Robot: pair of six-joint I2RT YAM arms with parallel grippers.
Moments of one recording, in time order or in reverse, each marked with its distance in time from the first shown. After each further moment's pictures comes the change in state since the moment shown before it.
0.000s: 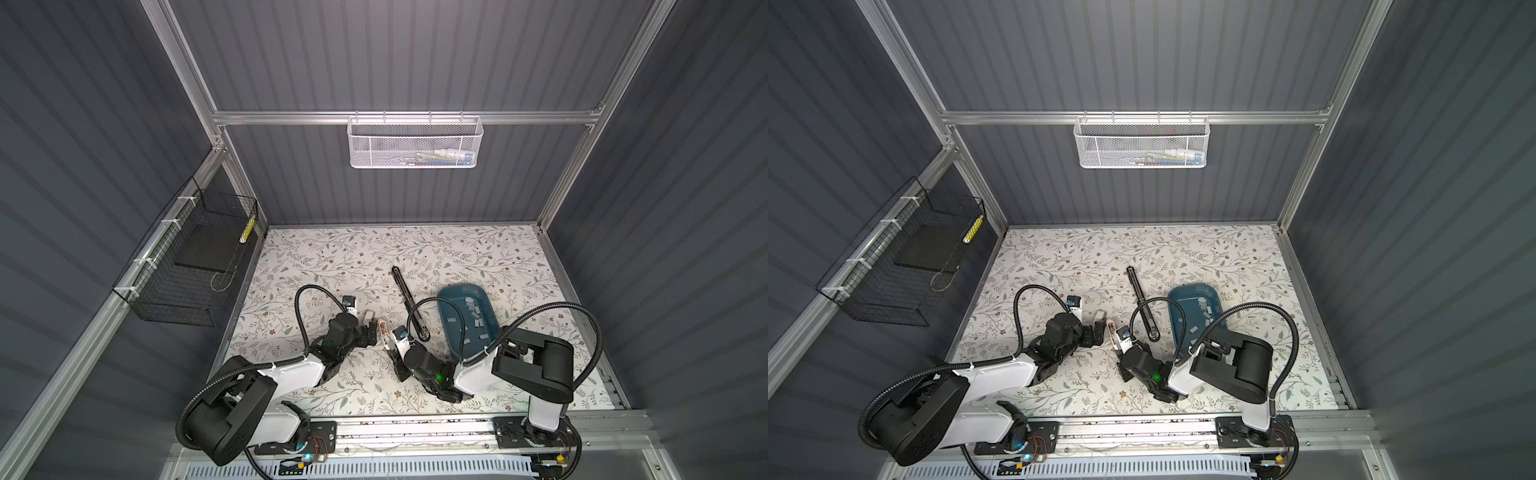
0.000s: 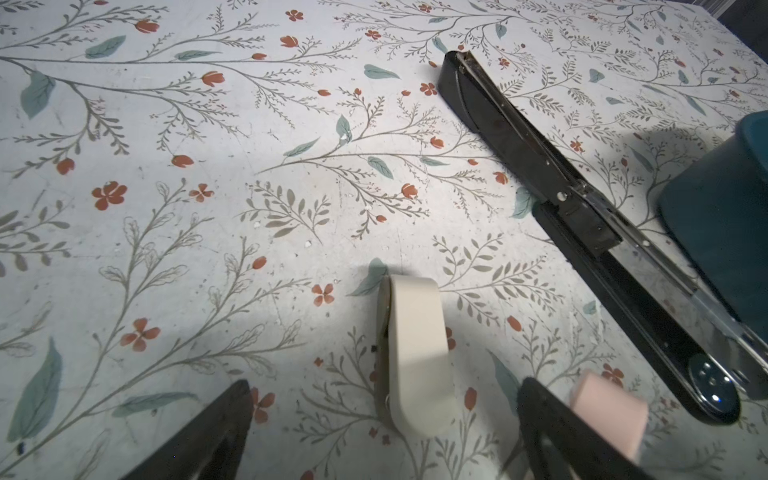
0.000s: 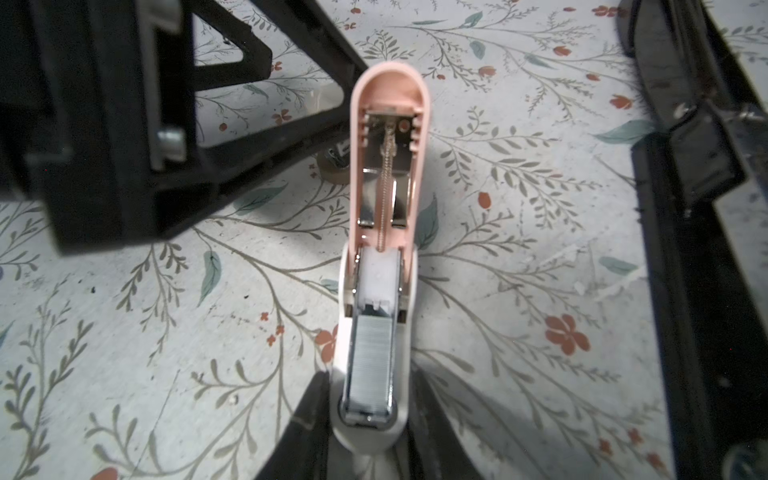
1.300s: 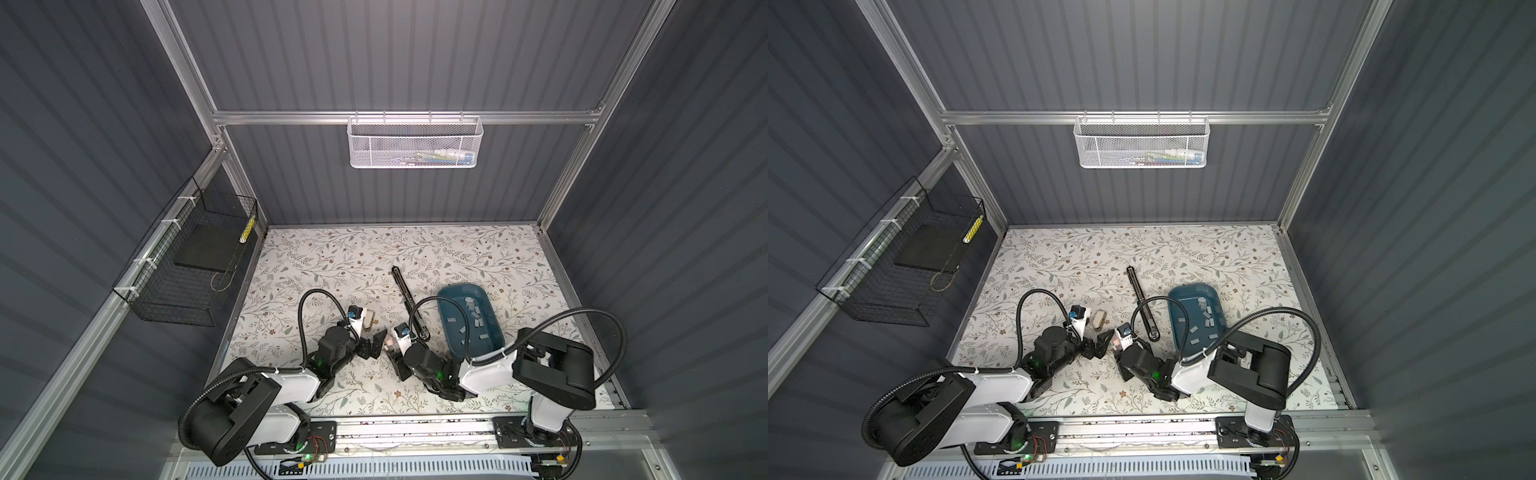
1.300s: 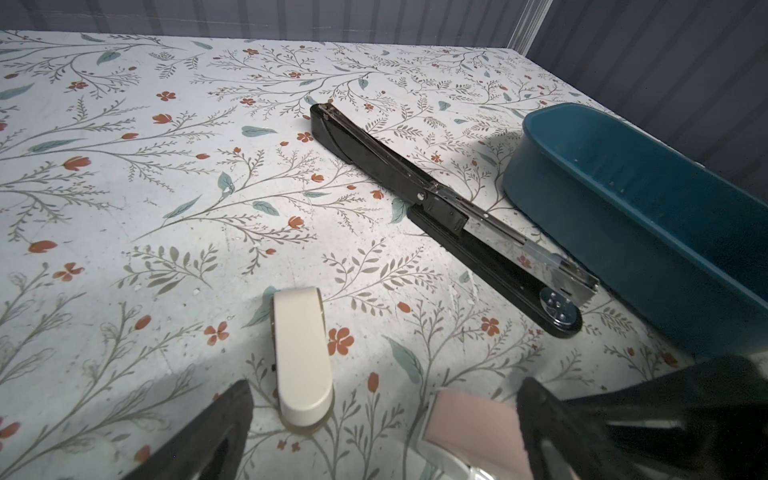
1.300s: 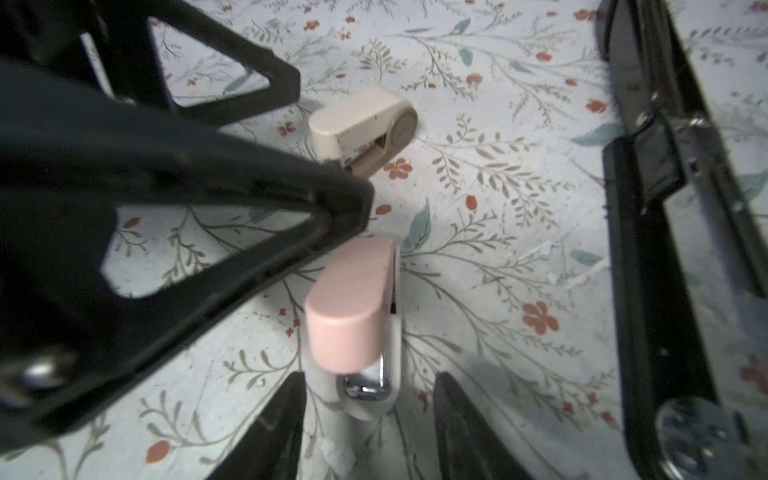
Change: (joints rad) left arm -0.015 -0.007 -0.178 0.401 0.225 0.159; right arm 0.017 -0.187 0.009 -0.188 0.025 0.049
